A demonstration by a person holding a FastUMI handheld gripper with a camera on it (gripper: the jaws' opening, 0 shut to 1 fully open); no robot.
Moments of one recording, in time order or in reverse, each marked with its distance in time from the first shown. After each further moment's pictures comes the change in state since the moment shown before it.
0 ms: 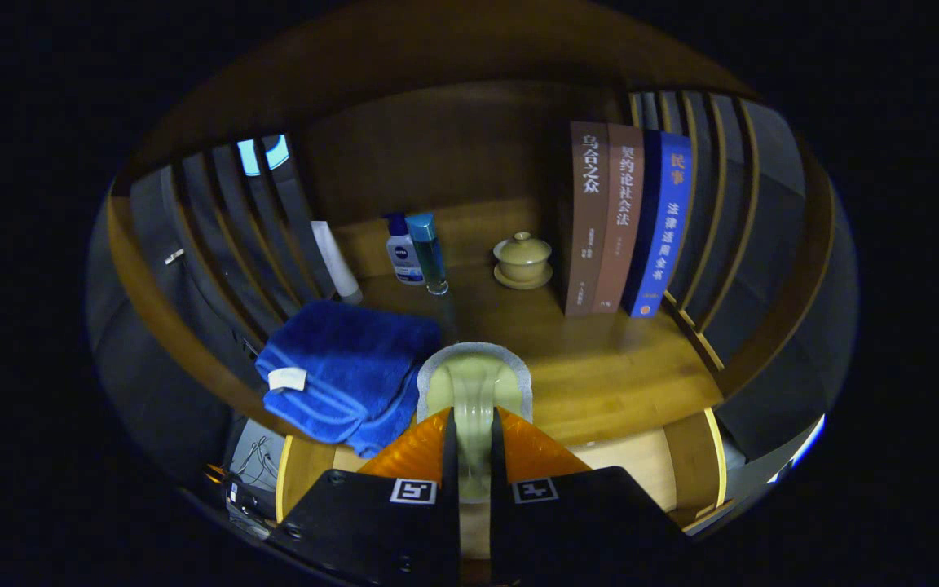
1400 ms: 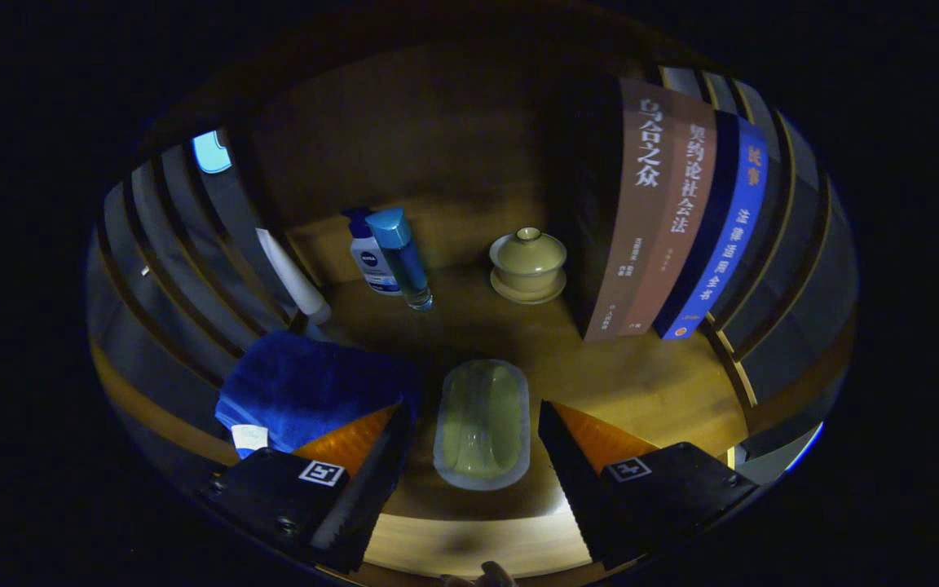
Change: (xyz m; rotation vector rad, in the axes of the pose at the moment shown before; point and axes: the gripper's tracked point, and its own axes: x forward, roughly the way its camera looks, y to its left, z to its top) arm 0.050 -0.002 0.022 0.044 0.036 -0.016
